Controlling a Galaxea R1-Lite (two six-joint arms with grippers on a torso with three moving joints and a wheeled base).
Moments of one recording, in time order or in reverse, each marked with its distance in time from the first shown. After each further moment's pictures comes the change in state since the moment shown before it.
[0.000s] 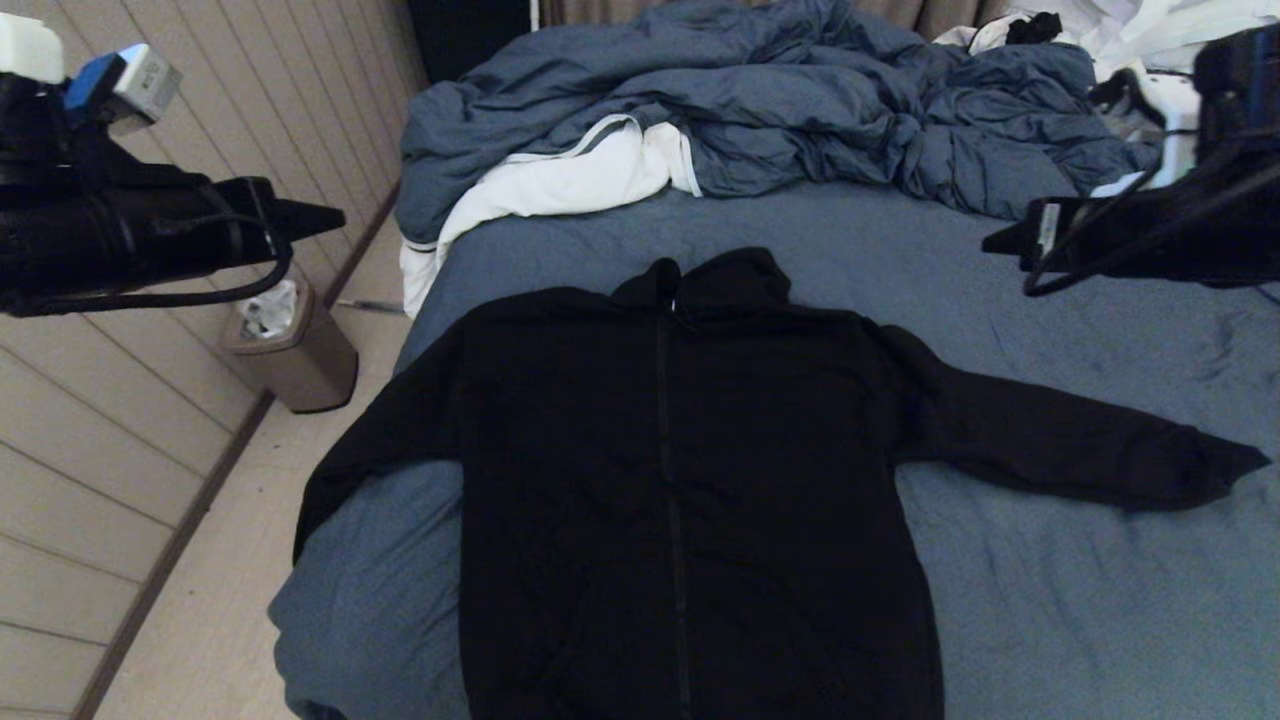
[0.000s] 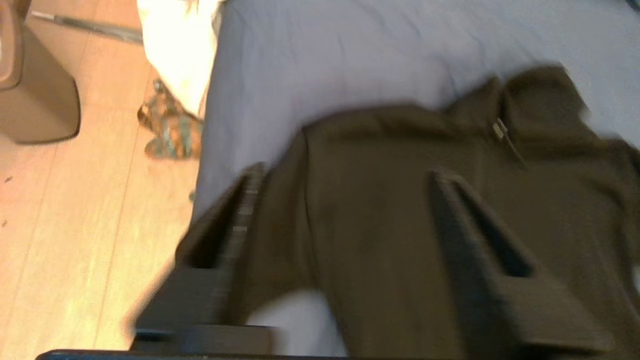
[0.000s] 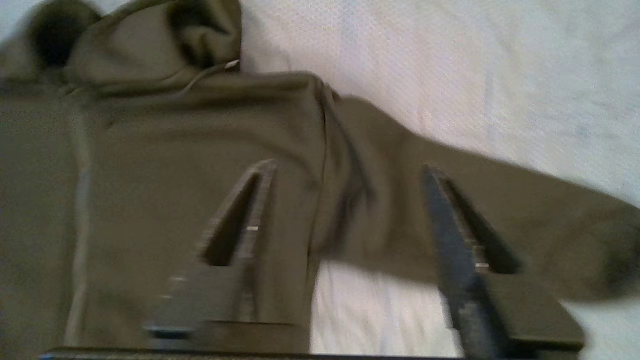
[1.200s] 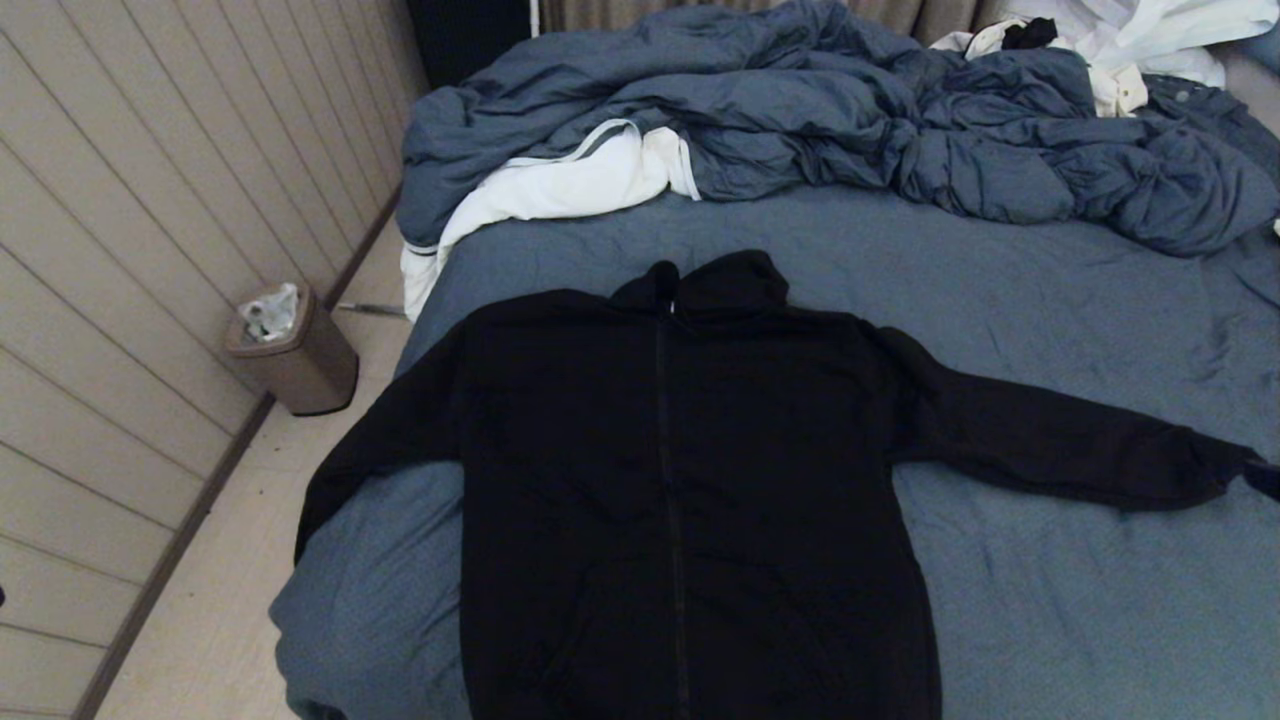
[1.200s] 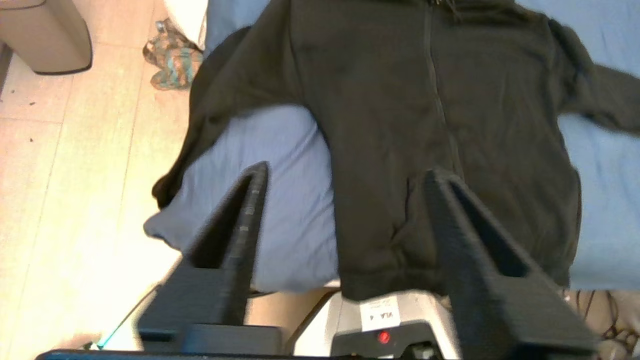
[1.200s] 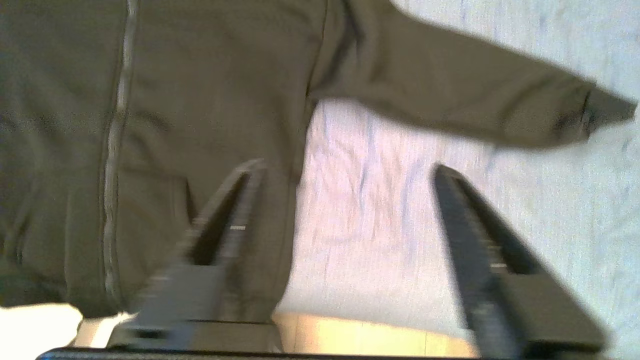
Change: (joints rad) left arm 0.008 -1.000 0.576 0.432 -0.015 0.020; right arm 0.010 -0.802 0.666 0.121 0.039 -0.034
